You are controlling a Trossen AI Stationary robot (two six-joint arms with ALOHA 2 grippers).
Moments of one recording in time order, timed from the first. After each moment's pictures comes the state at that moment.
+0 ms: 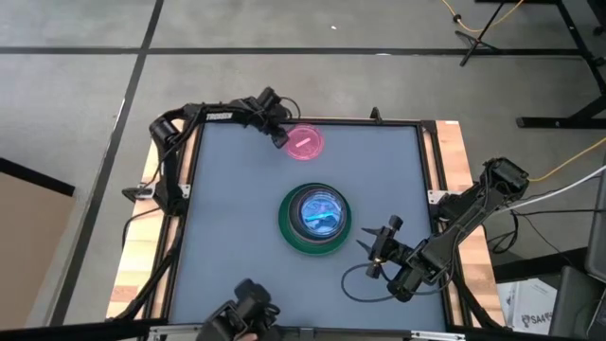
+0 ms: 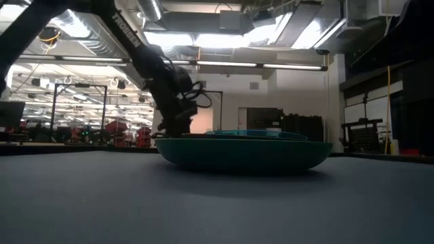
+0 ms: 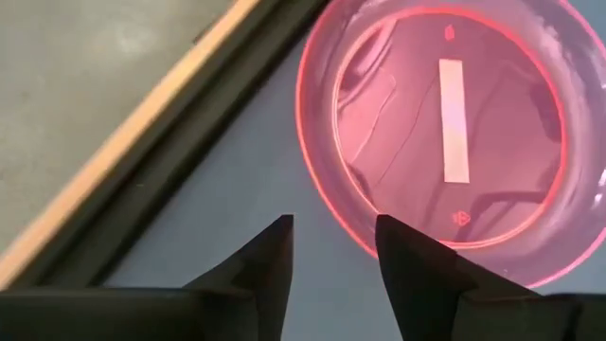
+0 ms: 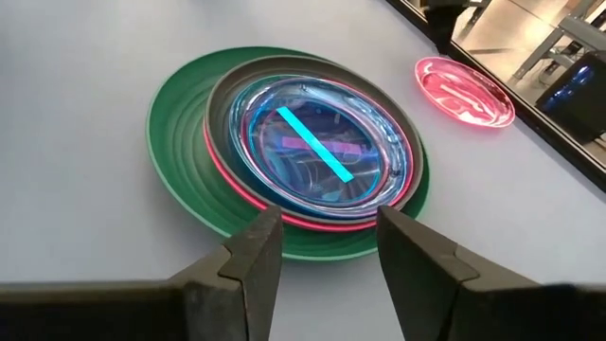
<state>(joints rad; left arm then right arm) 0.80 1.97 1.26 -0.33 0.16 0.08 0.84 1.52 0.89 -0.64 1.01 0.99</state>
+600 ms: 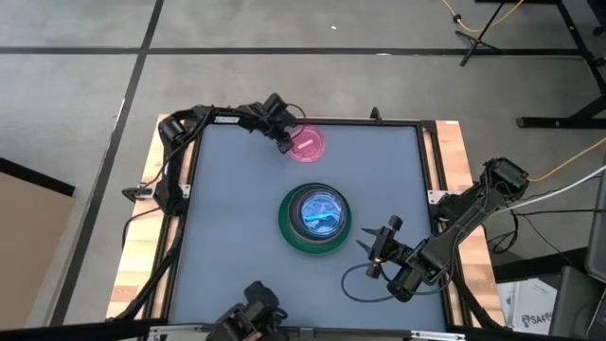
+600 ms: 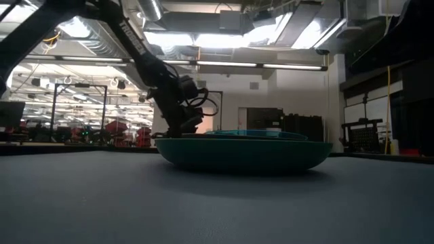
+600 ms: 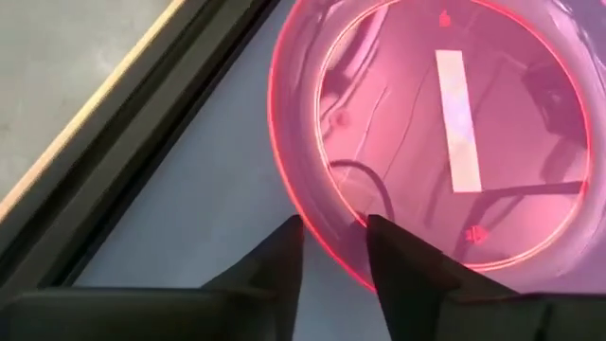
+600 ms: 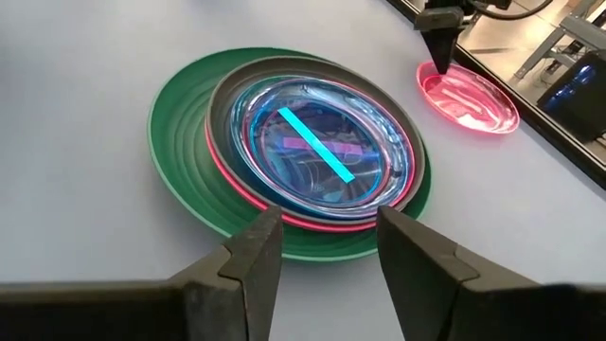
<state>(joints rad) 0.75 2.04 1.26 -0.23 0.18 0.12 0.84 1.52 0.89 -0.63 1.01 0.99</state>
